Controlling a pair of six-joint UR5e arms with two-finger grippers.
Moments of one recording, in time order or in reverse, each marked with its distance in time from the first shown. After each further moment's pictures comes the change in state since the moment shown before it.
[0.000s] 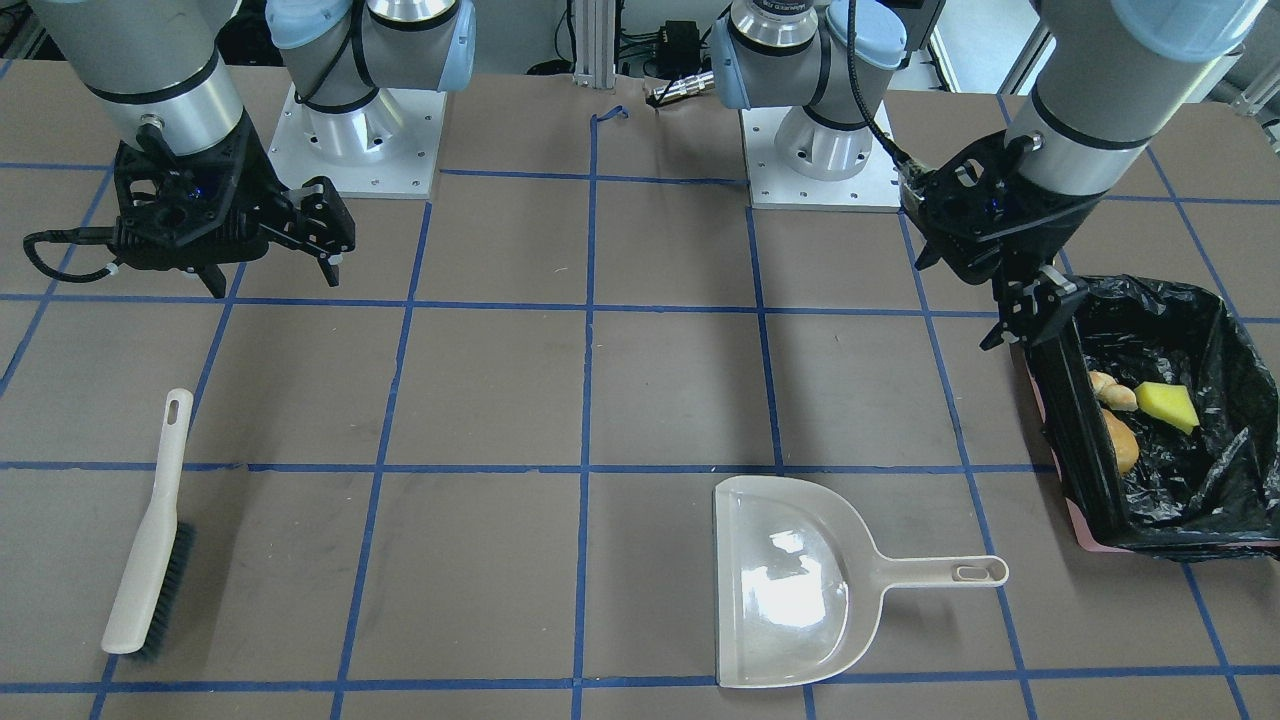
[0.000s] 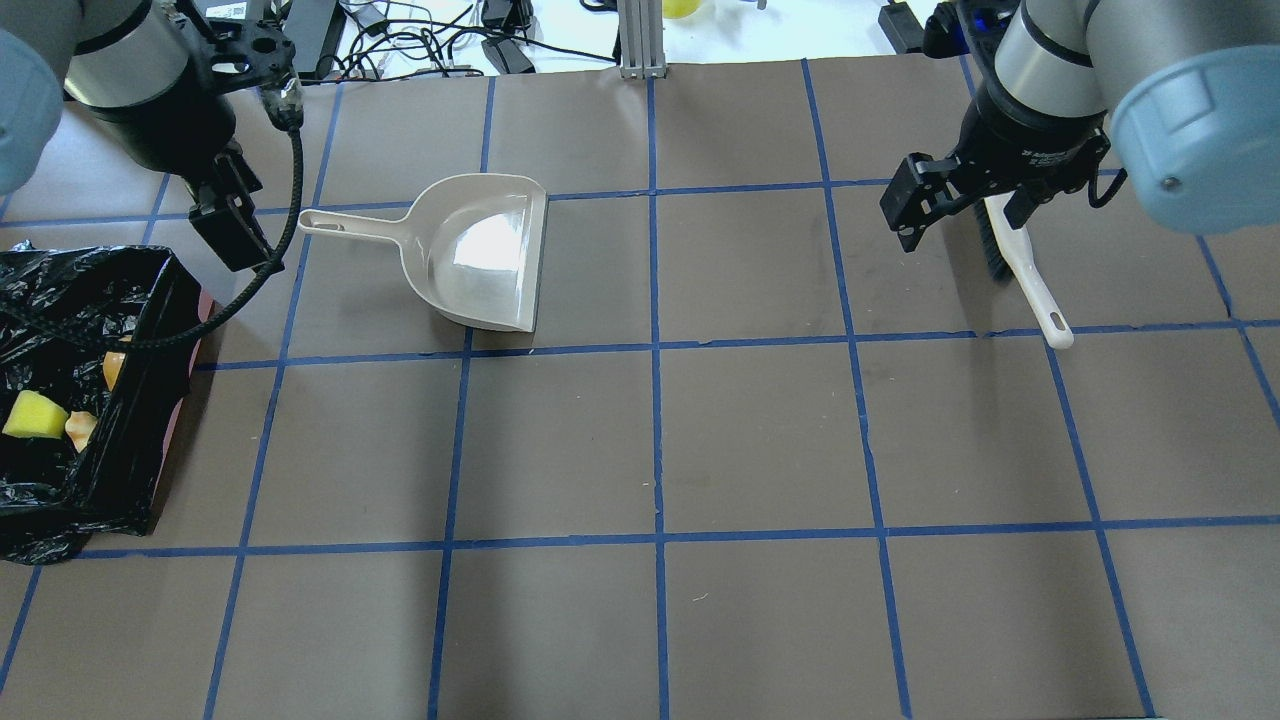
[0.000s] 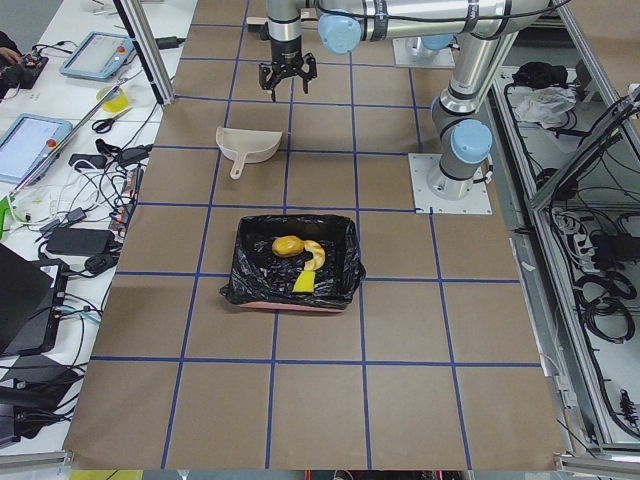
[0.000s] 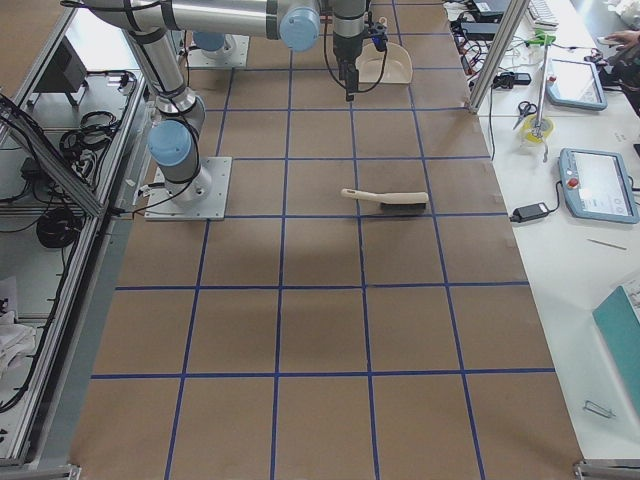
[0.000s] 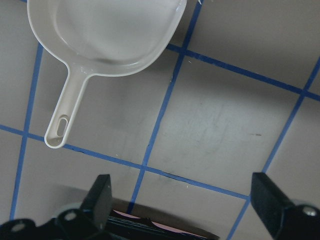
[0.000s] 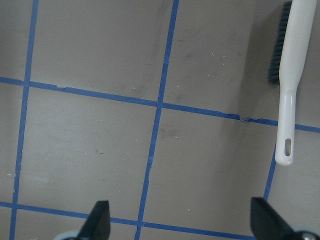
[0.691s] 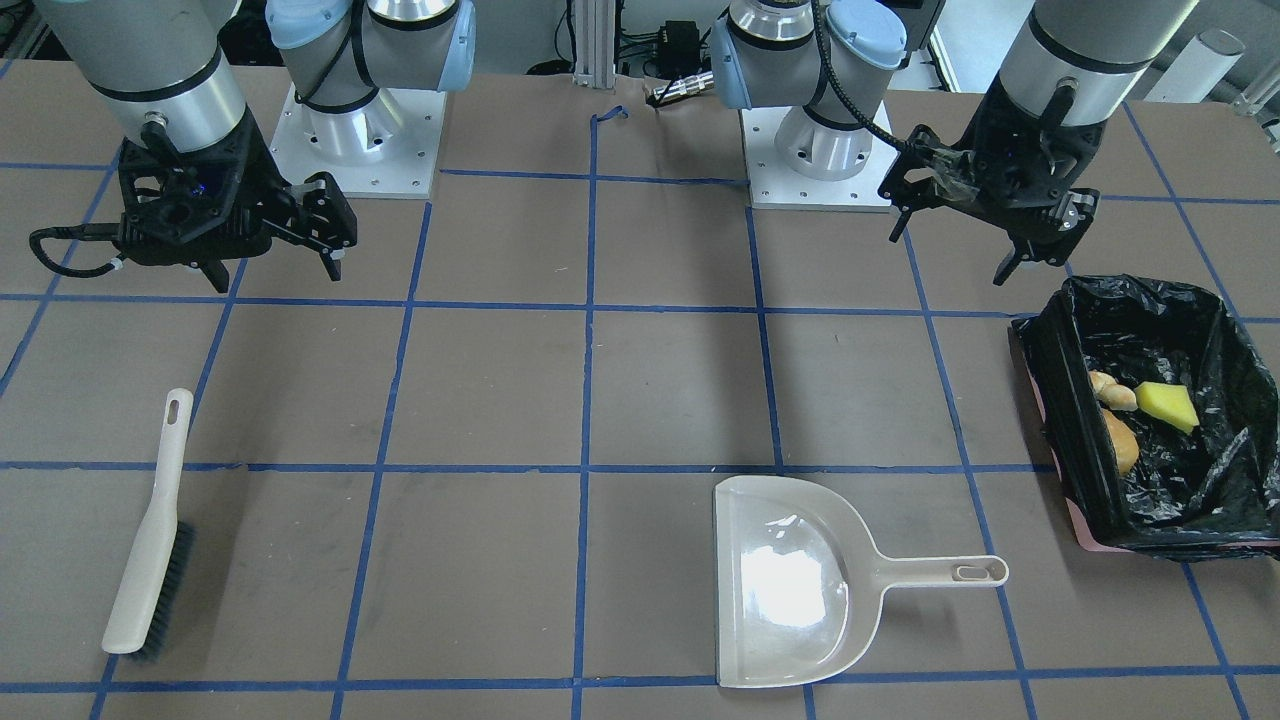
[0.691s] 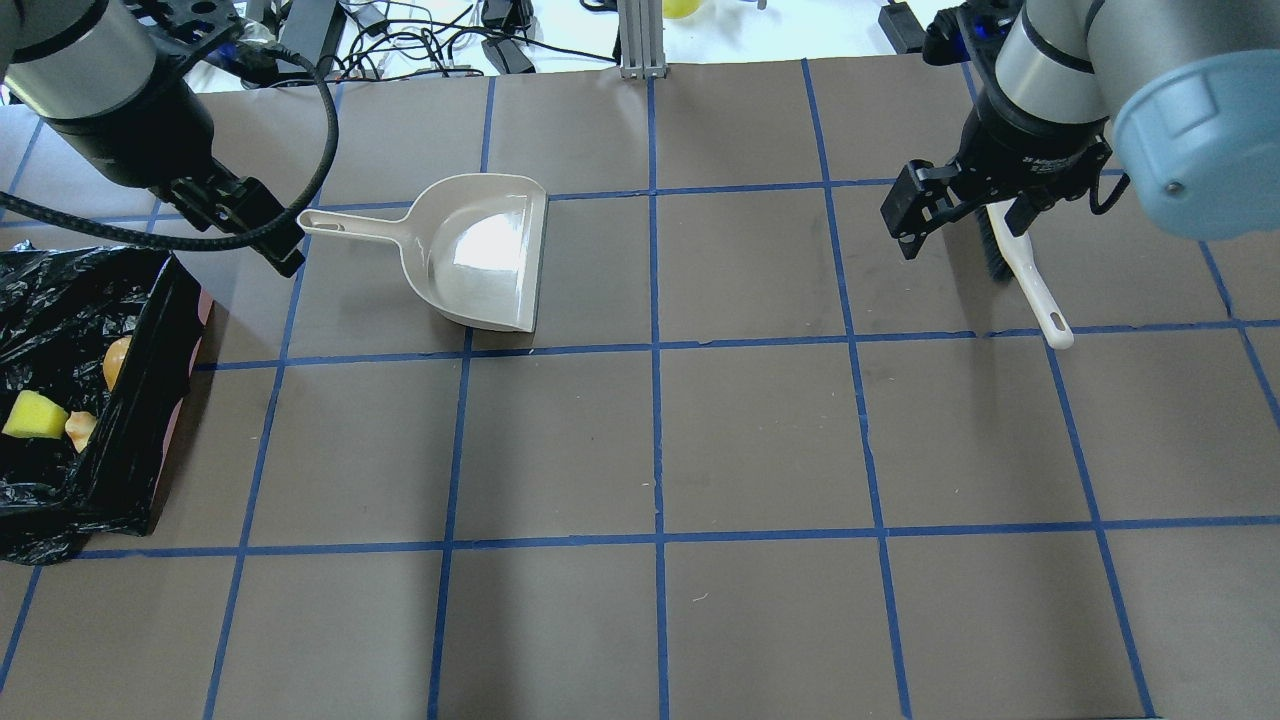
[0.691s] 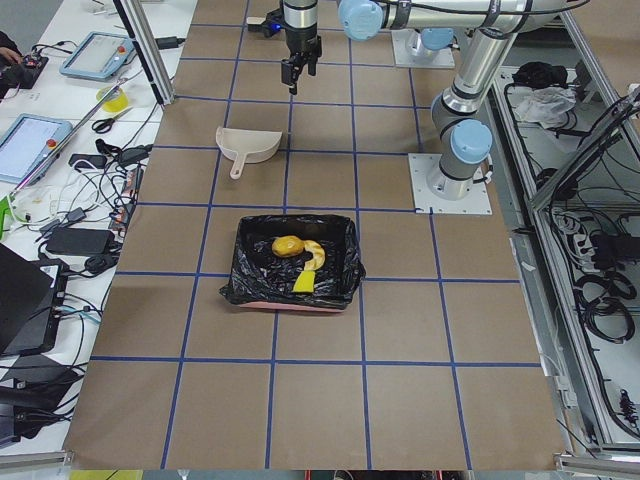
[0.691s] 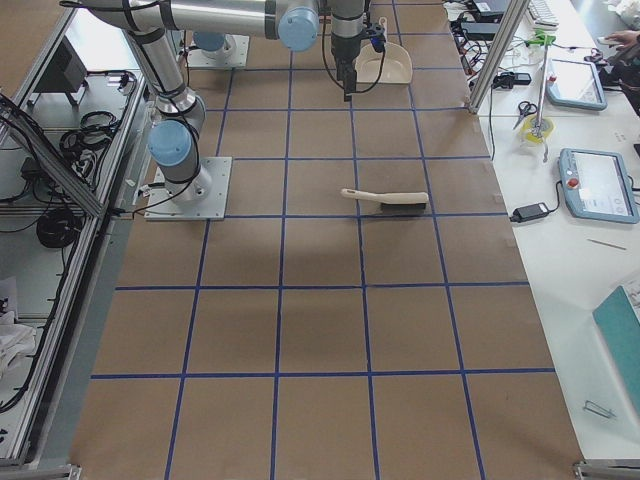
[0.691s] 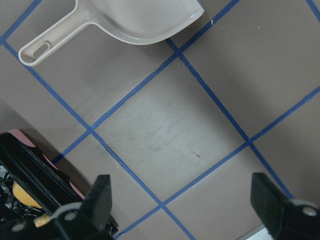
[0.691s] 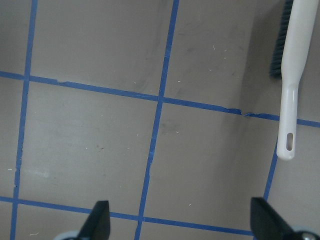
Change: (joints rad) left arm 0.000 0.069 -0.011 -0.050 -0.028 -0.638; right arm 0.000 -0.008 0.007 0.013 -0.001 0.000
